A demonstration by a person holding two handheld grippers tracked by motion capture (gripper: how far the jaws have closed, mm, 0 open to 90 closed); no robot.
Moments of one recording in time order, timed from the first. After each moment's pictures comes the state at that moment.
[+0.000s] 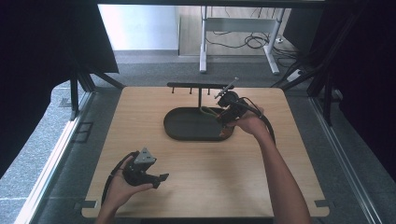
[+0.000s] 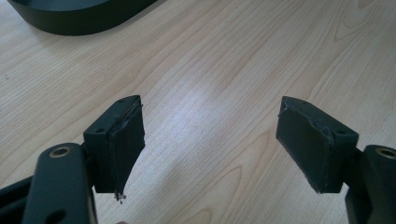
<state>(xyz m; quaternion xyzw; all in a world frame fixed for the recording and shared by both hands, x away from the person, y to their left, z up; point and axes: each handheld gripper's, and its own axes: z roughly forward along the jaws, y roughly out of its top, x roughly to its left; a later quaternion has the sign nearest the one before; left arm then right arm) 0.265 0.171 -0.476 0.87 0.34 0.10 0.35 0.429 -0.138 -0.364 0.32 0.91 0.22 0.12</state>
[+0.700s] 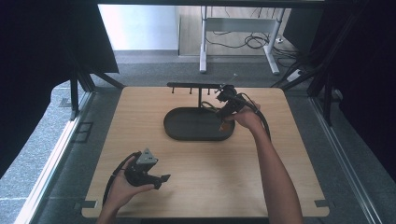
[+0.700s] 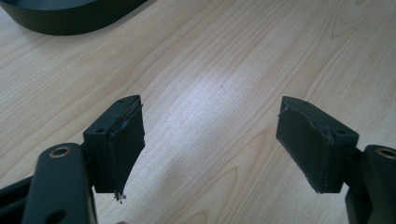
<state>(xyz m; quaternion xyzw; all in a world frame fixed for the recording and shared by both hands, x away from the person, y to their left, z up) 0.266 0.166 -0.479 0.87 0.33 0.10 0.34 0.464 -0.138 -0.382 0.35 0.90 0.22 0.12</state>
